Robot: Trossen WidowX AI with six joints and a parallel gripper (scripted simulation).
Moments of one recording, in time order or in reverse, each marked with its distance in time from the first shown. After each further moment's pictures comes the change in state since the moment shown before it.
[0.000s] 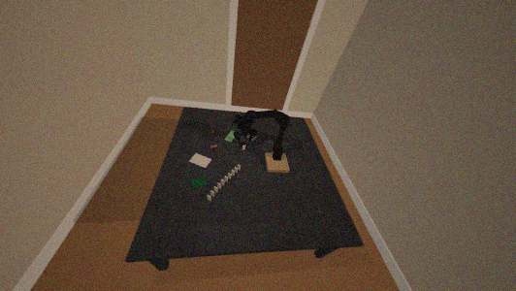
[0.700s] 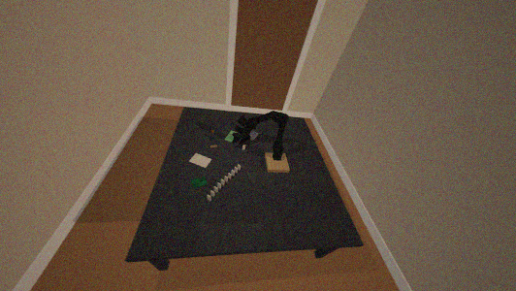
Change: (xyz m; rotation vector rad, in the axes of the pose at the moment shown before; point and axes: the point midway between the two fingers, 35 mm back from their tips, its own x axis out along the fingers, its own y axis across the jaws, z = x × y) arm 0.057 0.030 0.041 -0.286 -0.090 0.503
